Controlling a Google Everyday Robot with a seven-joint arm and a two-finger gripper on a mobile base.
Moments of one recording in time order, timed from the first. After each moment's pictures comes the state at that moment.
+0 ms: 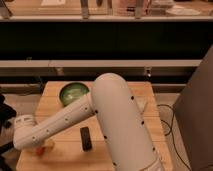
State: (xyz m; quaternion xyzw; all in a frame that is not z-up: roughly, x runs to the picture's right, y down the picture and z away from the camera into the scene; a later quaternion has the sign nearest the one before) arm -0.361 0.288 0.780 -0.12 -0.26 -0.64 0.71
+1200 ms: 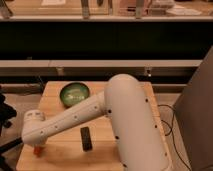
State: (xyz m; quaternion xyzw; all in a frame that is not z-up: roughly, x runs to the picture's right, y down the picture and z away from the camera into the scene) arm -0.355 0.274 0.762 -0.08 -0.35 -0.61 0.71
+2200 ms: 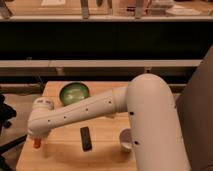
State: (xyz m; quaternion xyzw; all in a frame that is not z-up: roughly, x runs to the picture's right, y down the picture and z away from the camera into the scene) arm -0.333 0.231 0.727 -0.08 -0.36 -0.61 0.70
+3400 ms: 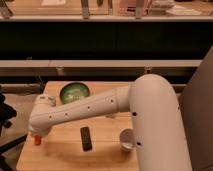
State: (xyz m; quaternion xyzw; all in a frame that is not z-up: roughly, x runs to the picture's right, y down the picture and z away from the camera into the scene) arm -0.325 0.216 0.729 -0.07 -0.36 -0.61 0.71
